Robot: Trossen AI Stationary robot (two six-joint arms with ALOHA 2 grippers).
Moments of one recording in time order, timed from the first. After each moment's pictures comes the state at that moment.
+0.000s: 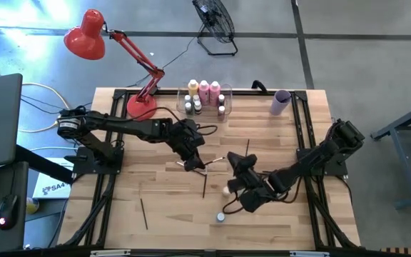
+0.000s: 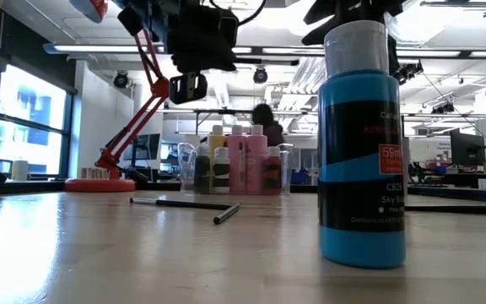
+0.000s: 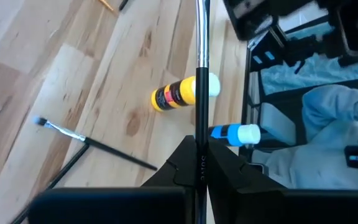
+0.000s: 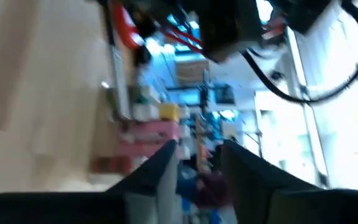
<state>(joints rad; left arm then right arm) 0.06 1.53 1.09 -0.24 0.49 -0.63 0.55 1.66 1.02 -0.05 1.39 -0.72</state>
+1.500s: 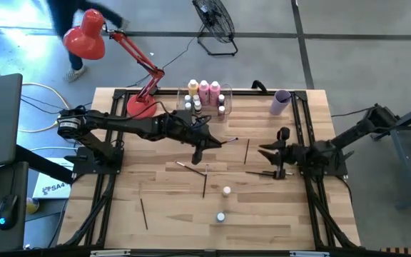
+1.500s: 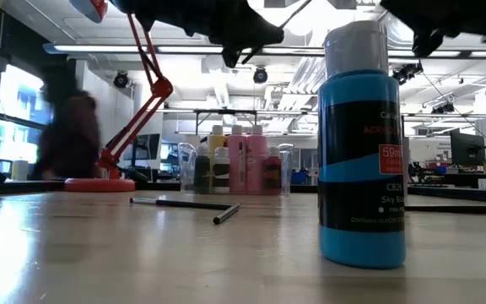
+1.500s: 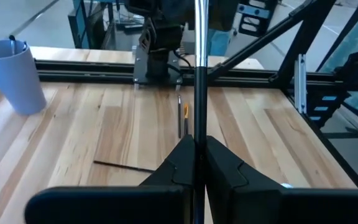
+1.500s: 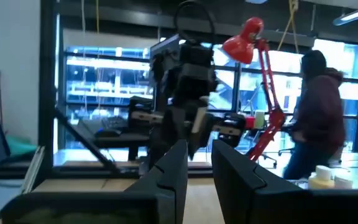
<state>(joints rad) 0.08 1.53 1.09 0.17 0.22 -0.03 0.45 0.81 0.11 1.06 0.57 -0.24</state>
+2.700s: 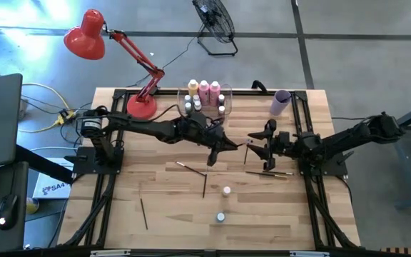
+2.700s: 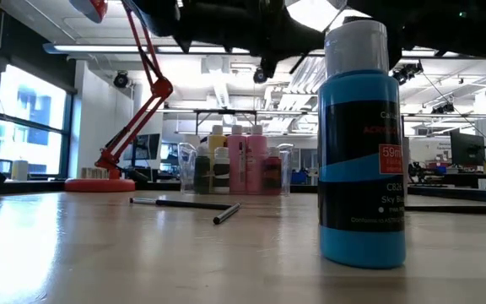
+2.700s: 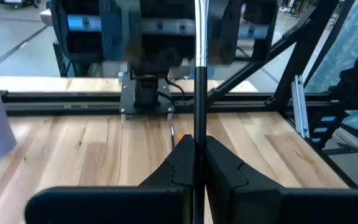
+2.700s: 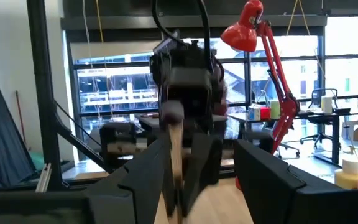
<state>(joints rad) 0.08 1.77 1.21 0.40 0.28 -0.03 0.12 1.00 0.18 1.14 0.22 0.00</state>
